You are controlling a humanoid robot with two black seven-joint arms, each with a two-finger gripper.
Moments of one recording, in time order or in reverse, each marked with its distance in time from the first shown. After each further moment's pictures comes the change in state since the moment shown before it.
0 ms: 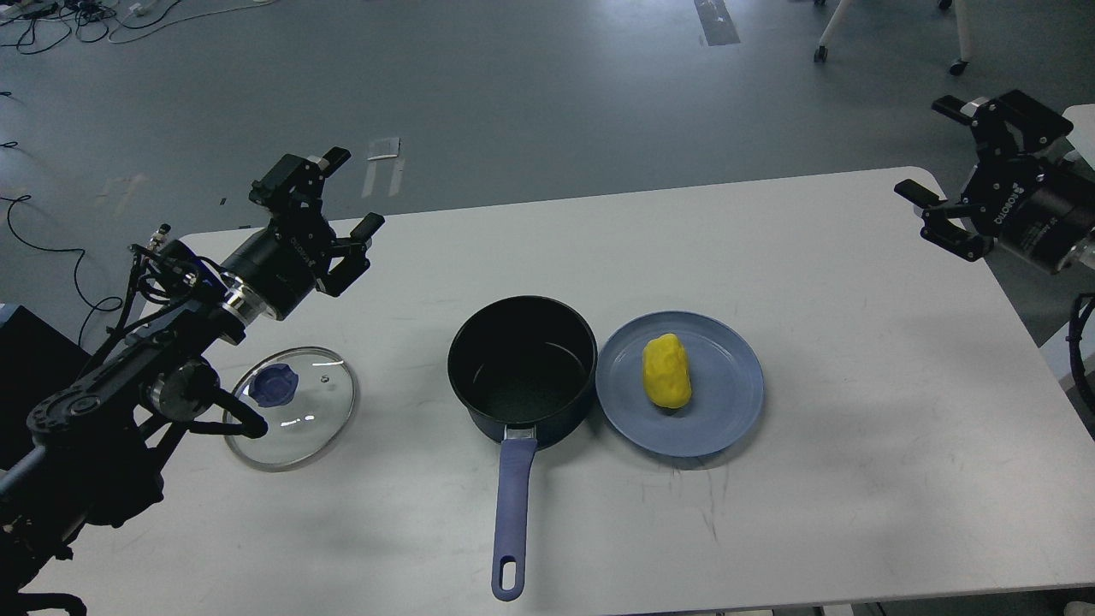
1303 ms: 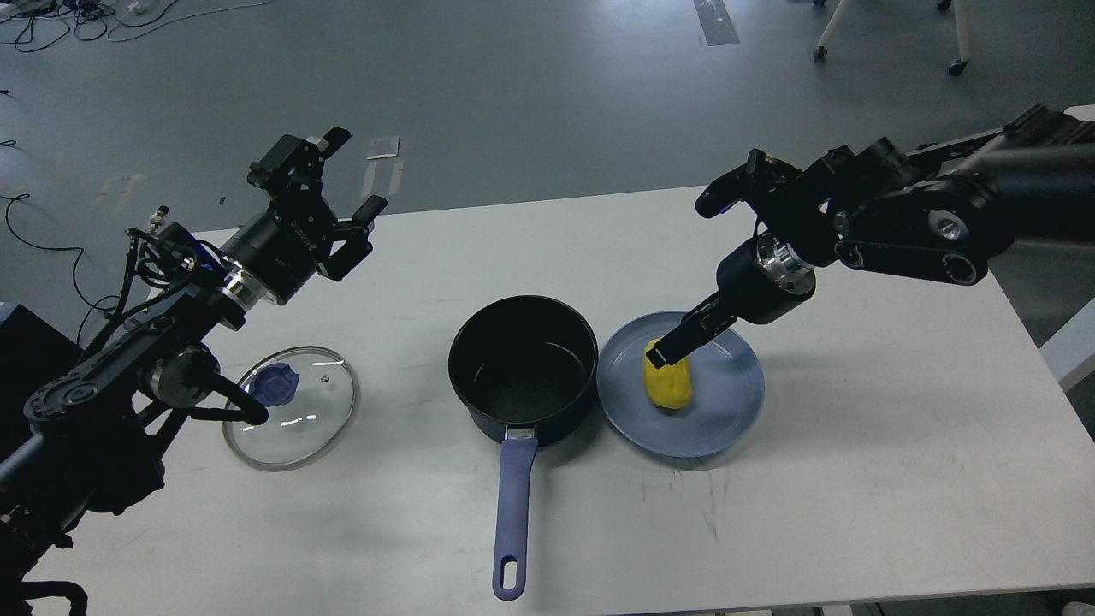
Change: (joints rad) left arm -0.026 0.007 -0.001 -0.015 0.002 0.000 0.001; right arm 0.796 0.688 -1.068 -0.190 -0.697 0.000 0.000
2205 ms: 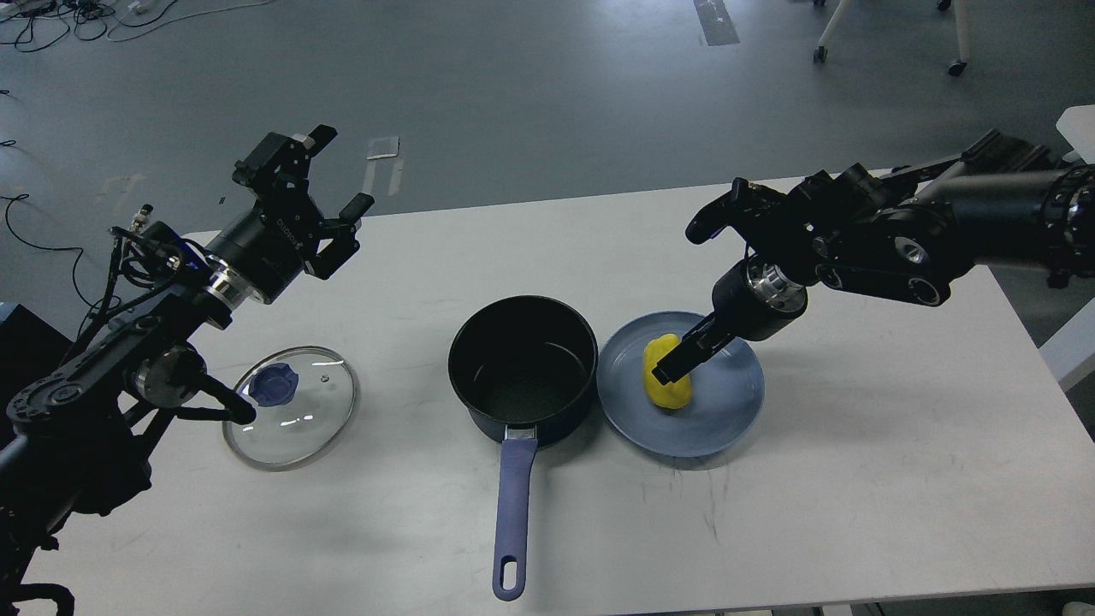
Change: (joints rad) left arm 0.001 0.021 -0.003 -0.004 -0.001 0.000 -0.002; right arm -0.056 0.079 -0.058 -0.097 0.013 0.000 0.000
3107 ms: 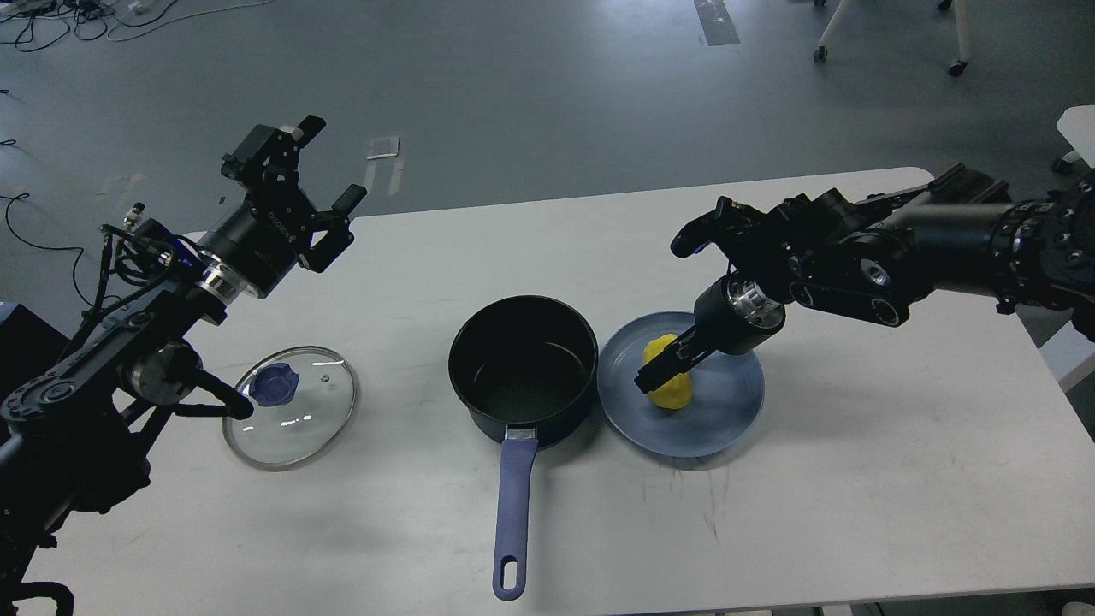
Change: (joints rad) left arm 0.000 0.003 -0.018 0.001 -0.022 0.000 0.000; right arm -0.069 0.081 -0.012 -0.115 0.078 0.000 0.000
